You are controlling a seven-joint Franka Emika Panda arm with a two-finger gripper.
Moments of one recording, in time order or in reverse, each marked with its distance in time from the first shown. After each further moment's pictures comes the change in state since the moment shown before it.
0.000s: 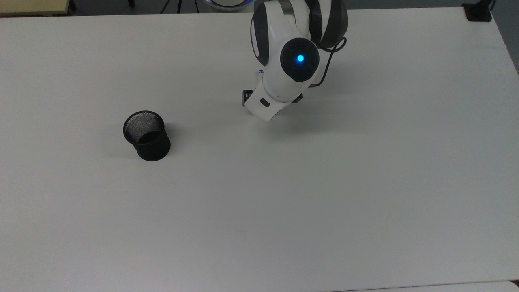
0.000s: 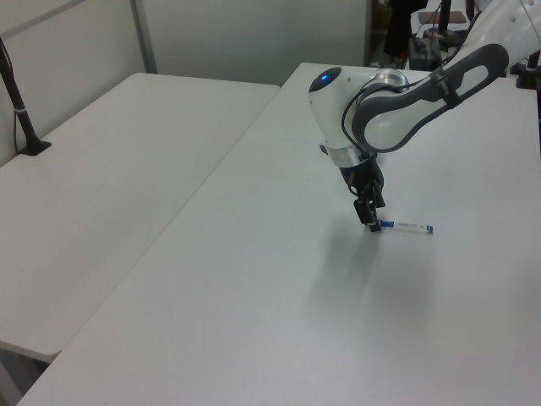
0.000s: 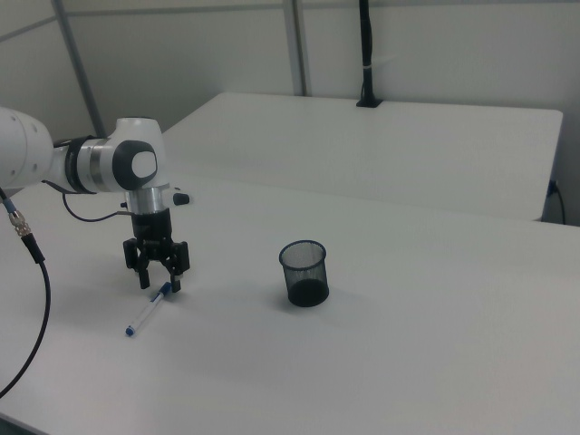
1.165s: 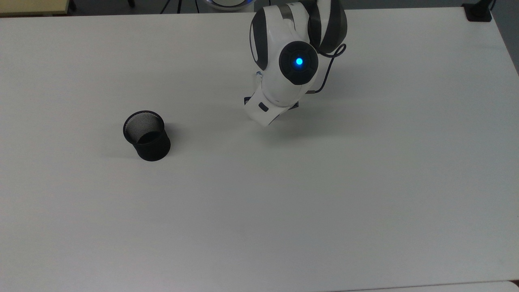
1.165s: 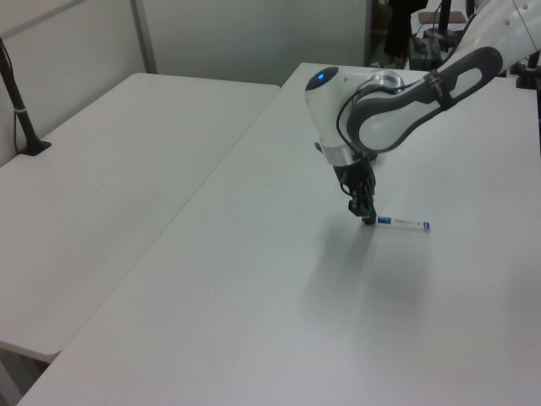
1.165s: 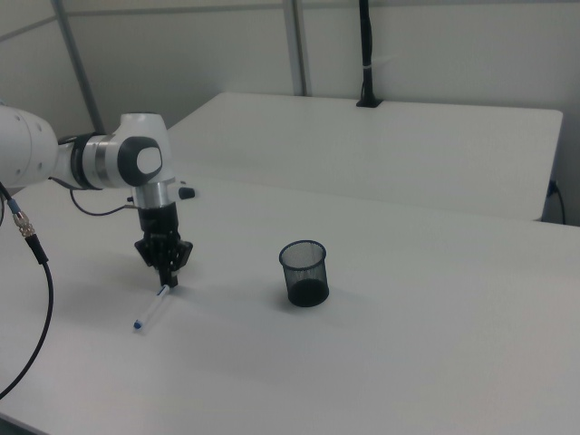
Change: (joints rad) arm -0.003 0.024 -0.011 0.045 0.001 0.019 0.020
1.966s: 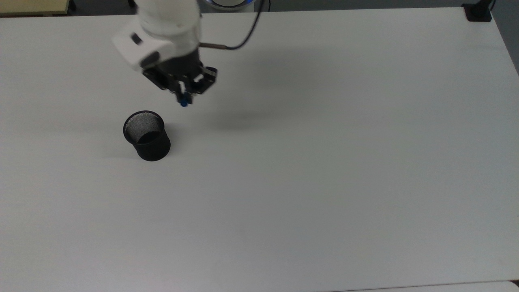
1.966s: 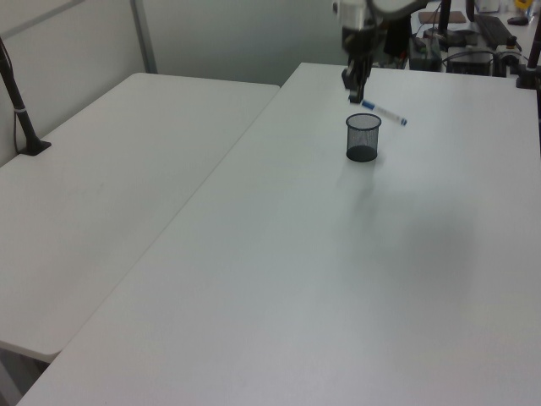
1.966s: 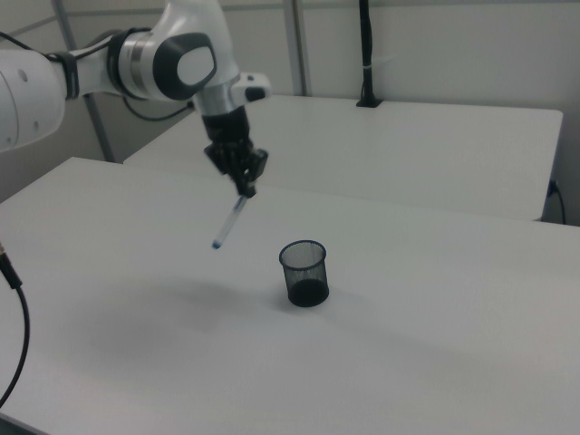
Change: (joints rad) arm -0.283 -0.184 -0.022 0.210 -0.001 -0.038 -0.119
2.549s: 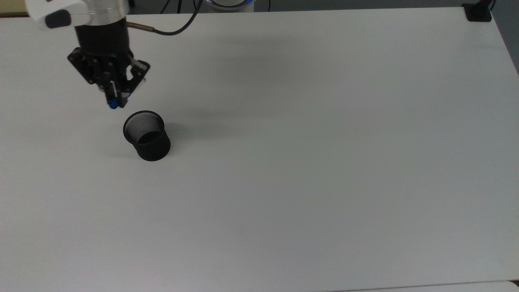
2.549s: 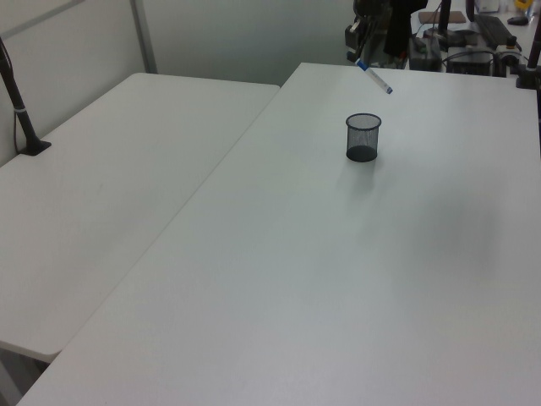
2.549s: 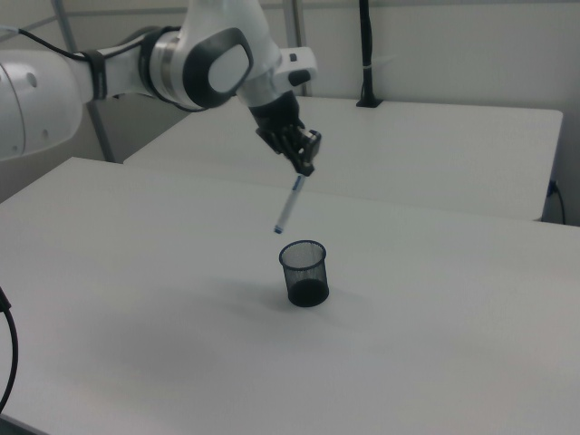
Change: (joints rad) arm -0.139 -0.032 0.001 -0.027 0.002 0.261 -0.012
